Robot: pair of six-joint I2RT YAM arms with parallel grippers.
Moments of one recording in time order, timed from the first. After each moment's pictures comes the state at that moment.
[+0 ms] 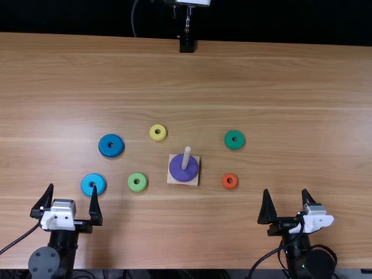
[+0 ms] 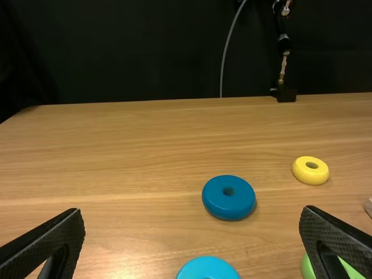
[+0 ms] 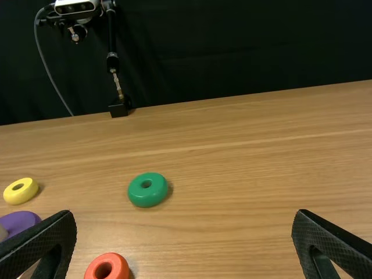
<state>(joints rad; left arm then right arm) -0.04 0.01 0.02 -0.07 -0.02 0.00 0.03 0.01 0.02 -0.08 -0.04 0.11</state>
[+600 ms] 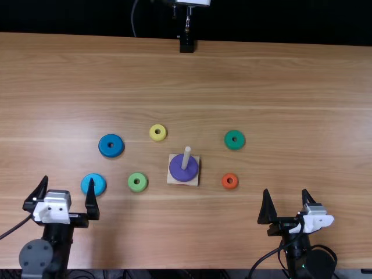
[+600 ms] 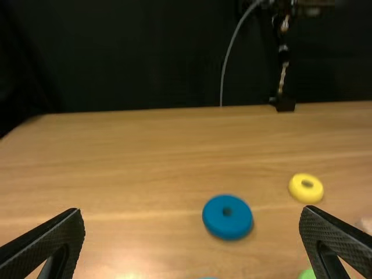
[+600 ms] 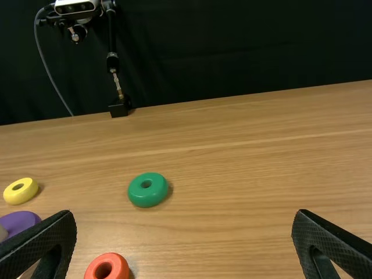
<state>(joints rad) -0.05 0.24 0.22 -0.06 -0.02 0.00 0.03 0.01 0.02 -0.08 -0.04 0.11</state>
